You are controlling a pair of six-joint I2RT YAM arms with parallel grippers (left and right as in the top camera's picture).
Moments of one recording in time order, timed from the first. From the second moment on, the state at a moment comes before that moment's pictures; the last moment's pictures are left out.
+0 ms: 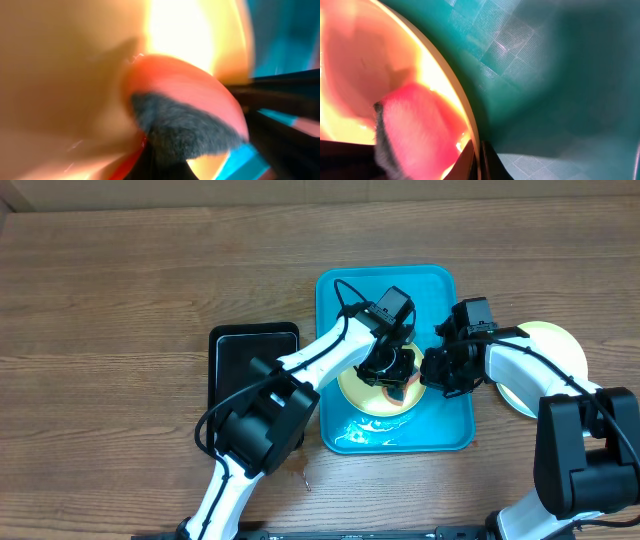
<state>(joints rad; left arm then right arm) -0.70 2.26 1.68 -0.83 0.43 -0.47 0.12 1.78 0.98 -0.62 -0.31 0.31</state>
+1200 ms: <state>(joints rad) -0.63 1.93 1.82 -1.33 -0.12 -0.56 0.13 1.78 0.98 -0.62 -0.33 0.31</state>
